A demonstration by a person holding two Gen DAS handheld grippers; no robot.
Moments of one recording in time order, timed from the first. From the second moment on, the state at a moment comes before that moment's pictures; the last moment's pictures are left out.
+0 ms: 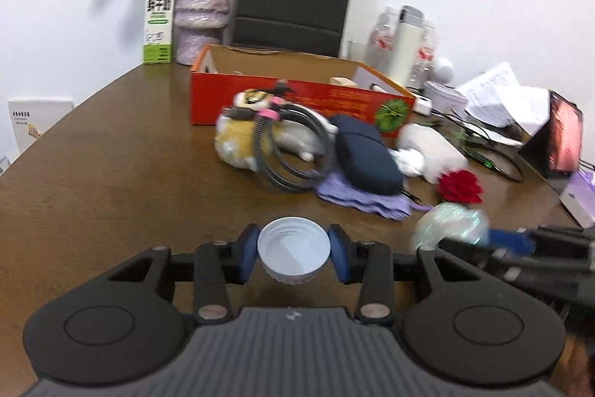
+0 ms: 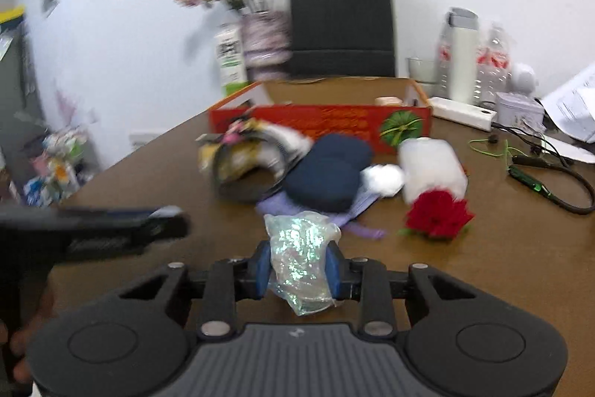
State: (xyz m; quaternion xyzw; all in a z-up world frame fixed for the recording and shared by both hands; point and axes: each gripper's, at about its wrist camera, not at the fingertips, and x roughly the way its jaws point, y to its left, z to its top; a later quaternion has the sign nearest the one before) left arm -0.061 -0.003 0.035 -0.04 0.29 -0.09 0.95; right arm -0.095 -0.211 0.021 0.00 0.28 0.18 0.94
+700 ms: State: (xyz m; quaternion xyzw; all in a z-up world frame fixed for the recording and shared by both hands) left arm -0.064 0.006 0.088 -0.05 0.23 -0.10 0.97; right arm -0.094 -0.222 0.073 0.01 0.23 0.20 0.95
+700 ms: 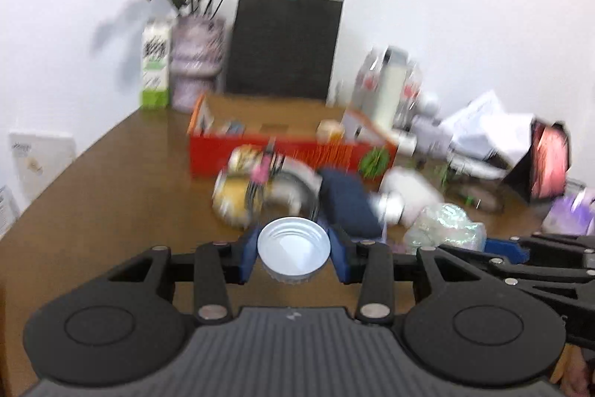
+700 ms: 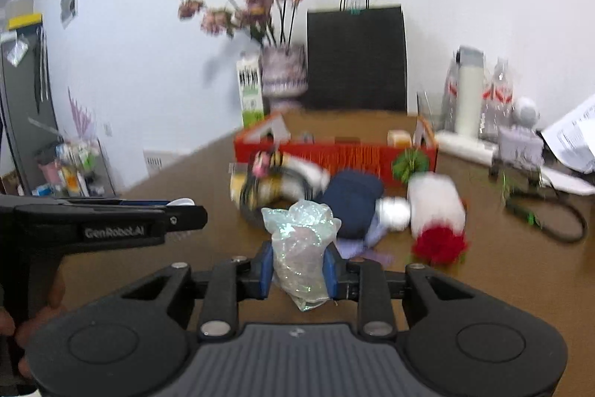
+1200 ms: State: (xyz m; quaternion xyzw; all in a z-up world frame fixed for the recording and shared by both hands) left arm 0.279 -0.019 0.146 0.00 0.34 -0.09 0.94; right arm 0.260 -0.208 0.130 0.06 0.32 0.17 0.93
